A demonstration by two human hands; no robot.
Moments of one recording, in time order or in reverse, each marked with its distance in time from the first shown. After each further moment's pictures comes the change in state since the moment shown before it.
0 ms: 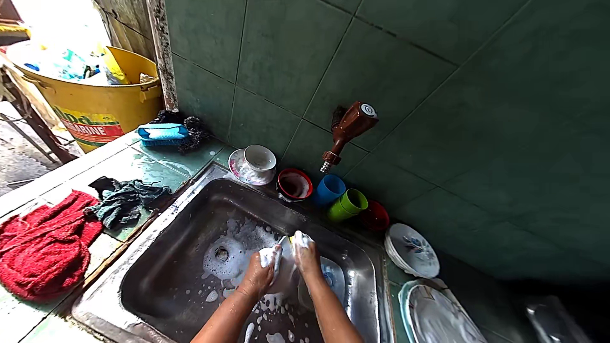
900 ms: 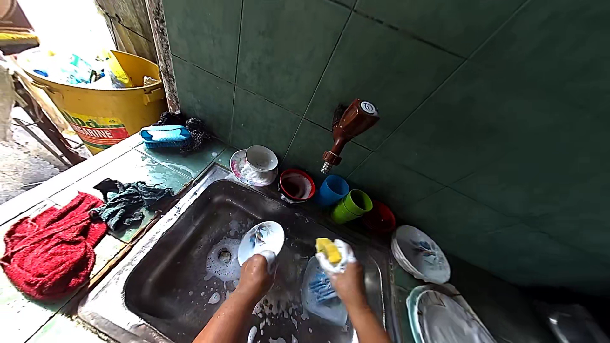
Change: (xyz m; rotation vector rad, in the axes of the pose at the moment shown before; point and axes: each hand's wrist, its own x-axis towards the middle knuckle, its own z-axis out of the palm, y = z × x) left_hand 0.010 -0.017 -0.011 0.755 -0.120 -0.009; right_hand -0.026 0.059 -0.052 0.054 0.195 -0.068
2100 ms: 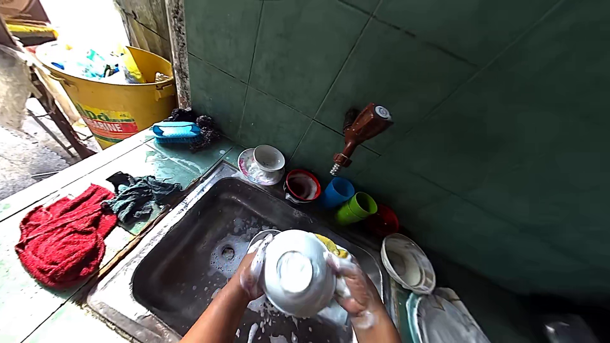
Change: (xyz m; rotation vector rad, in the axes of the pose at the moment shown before) left_hand -0.017 0.013 -0.020 -1.601 -0.046 -0.048; right_hand -0.010 -0.045 -0.021 1.193 -0.292 0.399
